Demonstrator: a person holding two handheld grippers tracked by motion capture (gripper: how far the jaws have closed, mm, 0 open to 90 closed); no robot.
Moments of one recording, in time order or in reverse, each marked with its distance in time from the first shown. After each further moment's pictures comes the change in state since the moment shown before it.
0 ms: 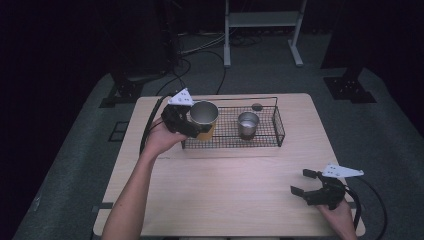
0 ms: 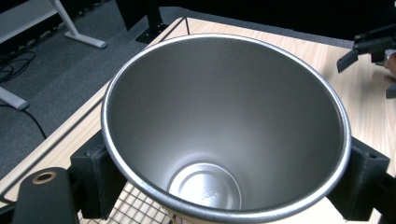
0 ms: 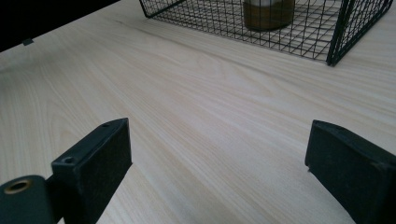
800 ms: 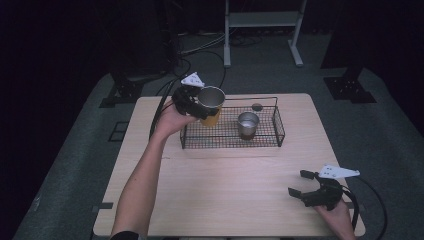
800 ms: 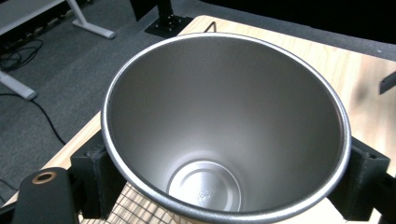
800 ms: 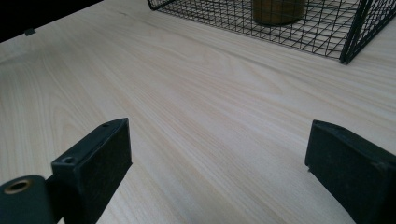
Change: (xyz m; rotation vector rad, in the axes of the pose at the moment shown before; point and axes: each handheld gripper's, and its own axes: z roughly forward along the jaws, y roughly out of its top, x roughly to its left) left arm 0.039 0.028 0.034 0.050 0.029 -0.033; right arm 0.005 0.000 0.005 0.017 0.012 -0.019
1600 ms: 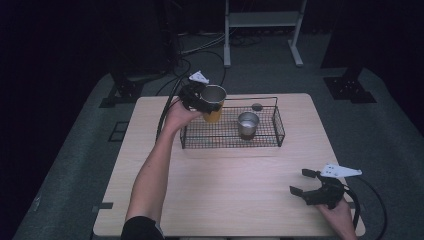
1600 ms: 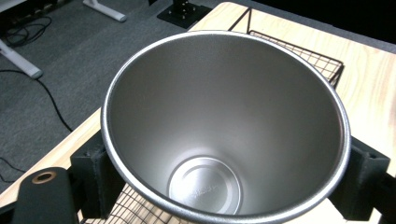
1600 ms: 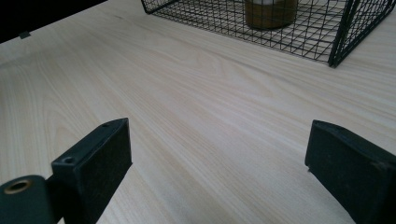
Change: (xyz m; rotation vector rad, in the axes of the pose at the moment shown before) left arm 0.027 -0.007 0.039 0.038 0.038 -0.071; right arm -0.005 0.001 -0.003 -0.011 -0.014 -0.003
